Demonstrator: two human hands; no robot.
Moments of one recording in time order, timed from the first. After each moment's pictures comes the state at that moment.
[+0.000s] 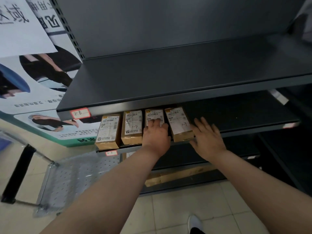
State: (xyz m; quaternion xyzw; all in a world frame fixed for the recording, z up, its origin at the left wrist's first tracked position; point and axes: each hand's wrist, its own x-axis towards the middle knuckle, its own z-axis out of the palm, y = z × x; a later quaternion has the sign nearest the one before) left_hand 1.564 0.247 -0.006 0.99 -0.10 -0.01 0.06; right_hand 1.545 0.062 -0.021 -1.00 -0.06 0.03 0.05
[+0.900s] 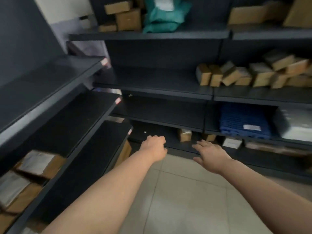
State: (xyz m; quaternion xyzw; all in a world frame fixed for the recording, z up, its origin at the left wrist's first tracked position) left_hand 1.304 0.003 -0.007 0.77 -0.60 -0.19 -0.03; right_hand 1.091 -0.050 -0.021 -0.88 0.44 0.12 0.12
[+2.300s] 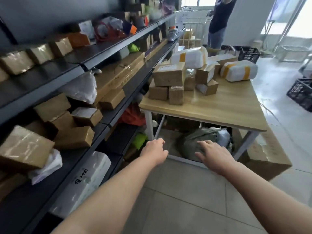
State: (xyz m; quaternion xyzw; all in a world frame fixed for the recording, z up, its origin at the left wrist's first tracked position) left_hand 0.419 -0.308 -0.004 0.19 -0.95 -0.22 -0.09; right_hand 0.347 -0.100 0.000 -0.25 0.96 -0.04 0.11
